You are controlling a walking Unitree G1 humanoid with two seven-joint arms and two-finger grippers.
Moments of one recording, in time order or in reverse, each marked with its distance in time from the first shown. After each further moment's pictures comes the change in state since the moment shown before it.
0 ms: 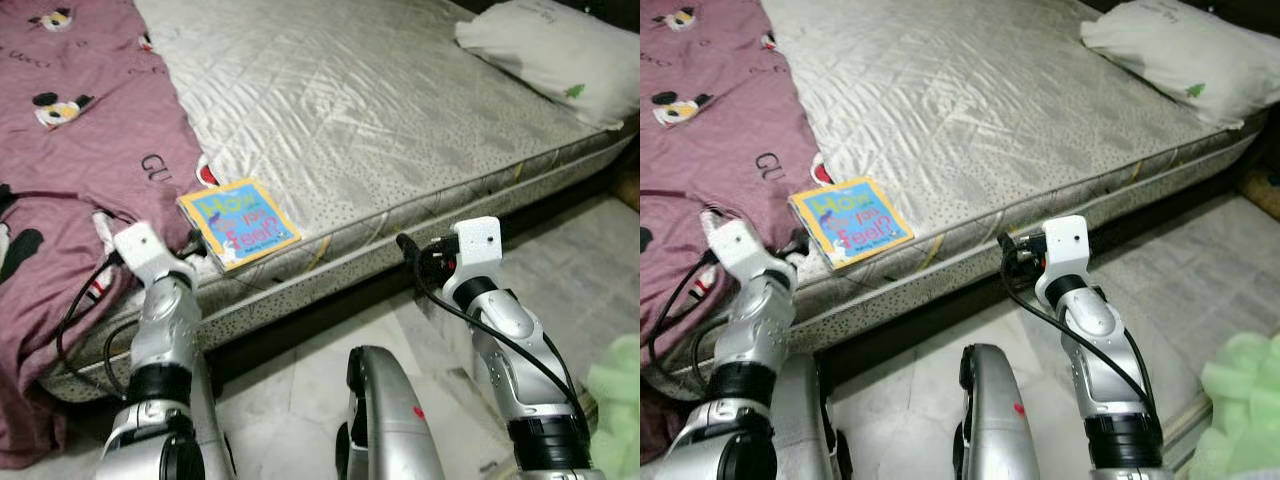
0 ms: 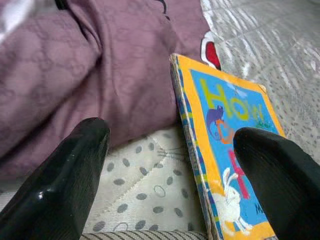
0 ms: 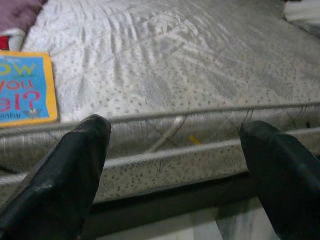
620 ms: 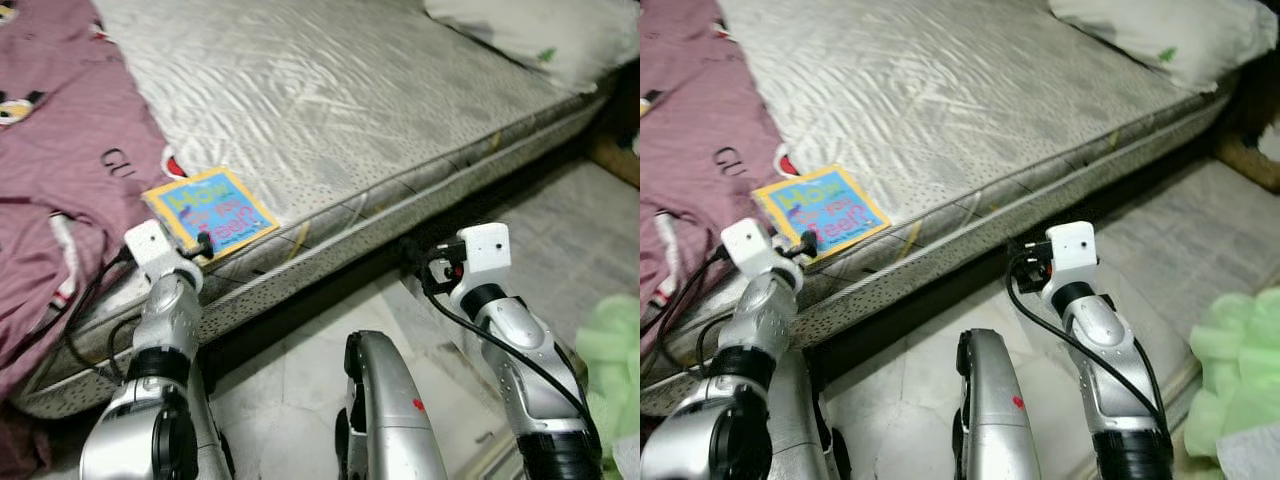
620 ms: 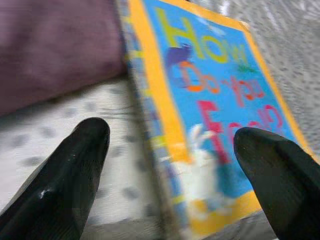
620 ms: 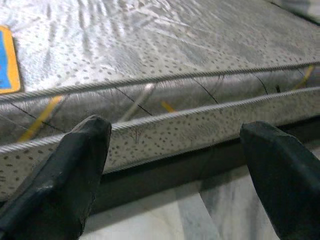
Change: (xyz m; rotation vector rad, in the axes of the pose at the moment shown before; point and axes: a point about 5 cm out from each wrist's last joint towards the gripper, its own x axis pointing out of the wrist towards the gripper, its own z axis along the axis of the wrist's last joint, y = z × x) left arm 0.015 -0.004 -0.005 -0.005 0.086 -0.046; right arm -0.014 -0.003 0.003 -0.020 -0.003 -0.011
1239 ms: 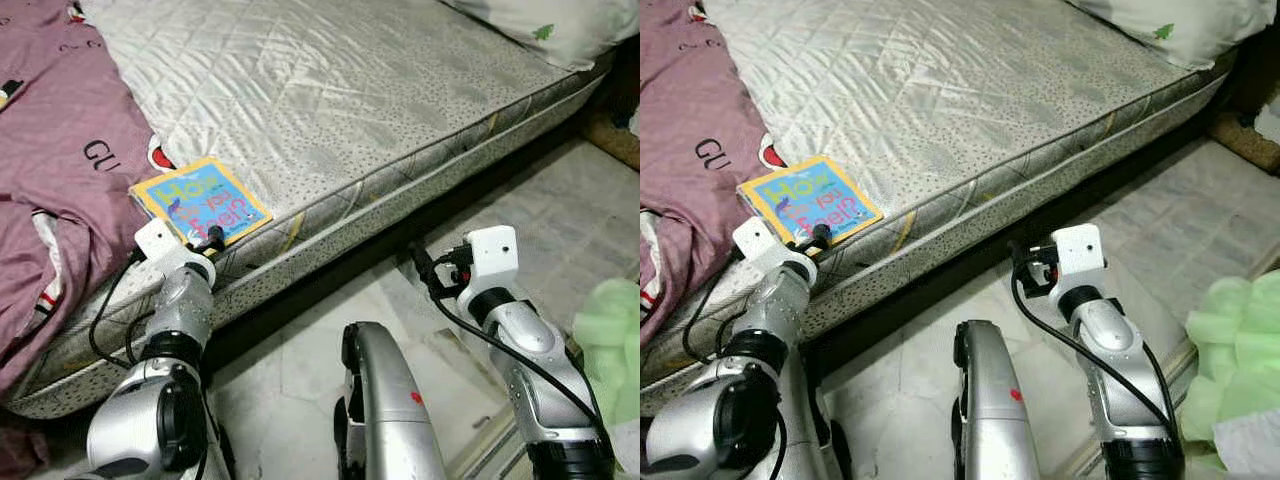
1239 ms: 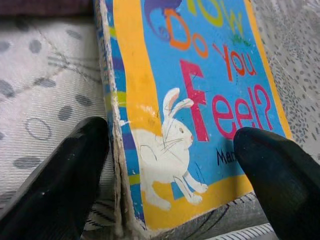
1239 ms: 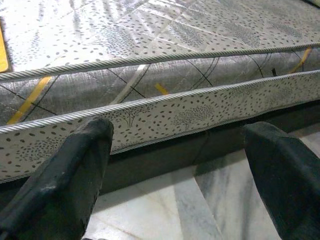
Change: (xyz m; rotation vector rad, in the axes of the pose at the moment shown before) left arm 0.005 -0.008 -0.007 -0.185 0.053 -0.012; right arm -0.006 -0.005 0.002 -0.024 0.020 -0.007
